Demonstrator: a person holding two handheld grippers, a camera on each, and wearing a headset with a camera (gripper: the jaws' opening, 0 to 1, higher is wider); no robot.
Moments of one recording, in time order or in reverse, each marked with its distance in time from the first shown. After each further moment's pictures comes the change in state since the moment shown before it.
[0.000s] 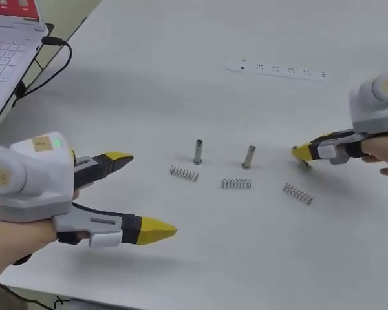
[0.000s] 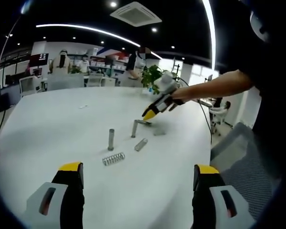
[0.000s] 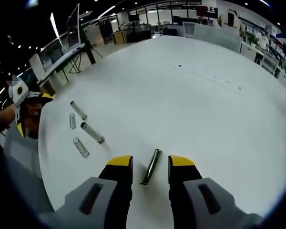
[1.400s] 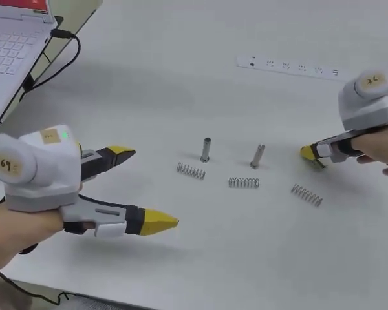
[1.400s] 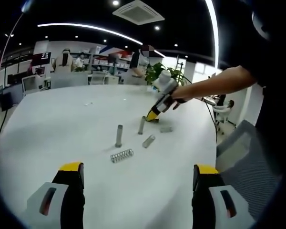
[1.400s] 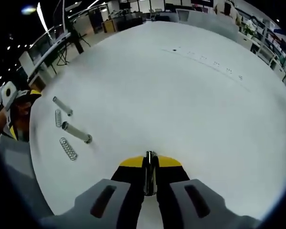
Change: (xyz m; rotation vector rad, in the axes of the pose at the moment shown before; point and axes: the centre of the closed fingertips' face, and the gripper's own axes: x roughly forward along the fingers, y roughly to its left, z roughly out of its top) left arm 0.000 0.017 -0.009 0.001 0.019 0.033; right arm 0.021 0.000 -0.015 0.025 0.130 -0.069
